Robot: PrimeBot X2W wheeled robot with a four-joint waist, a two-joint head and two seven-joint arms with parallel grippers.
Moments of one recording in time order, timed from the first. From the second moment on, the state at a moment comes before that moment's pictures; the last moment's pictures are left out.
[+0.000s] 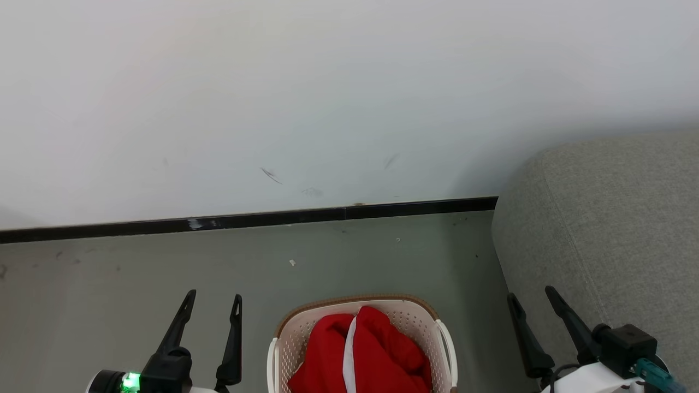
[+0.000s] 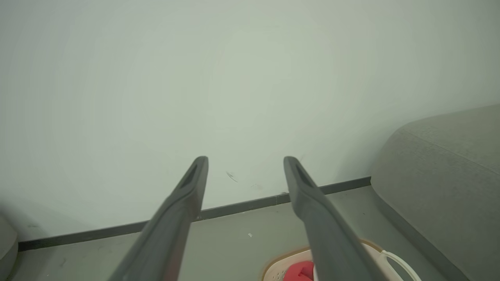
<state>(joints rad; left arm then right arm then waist) 0.03 0.09 -0.23 0.05 -0.17 0.16 -0.25 0.08 -0.04 0.05 0.08 0.12 0.13 -0.25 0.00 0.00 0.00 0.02</state>
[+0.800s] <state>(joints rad) 0.03 0.08 -0.20 0.06 -0.17 0.16 -0.25 0.08 -0.04 0.05 0.08 0.12 0.13 -0.25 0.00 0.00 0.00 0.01</state>
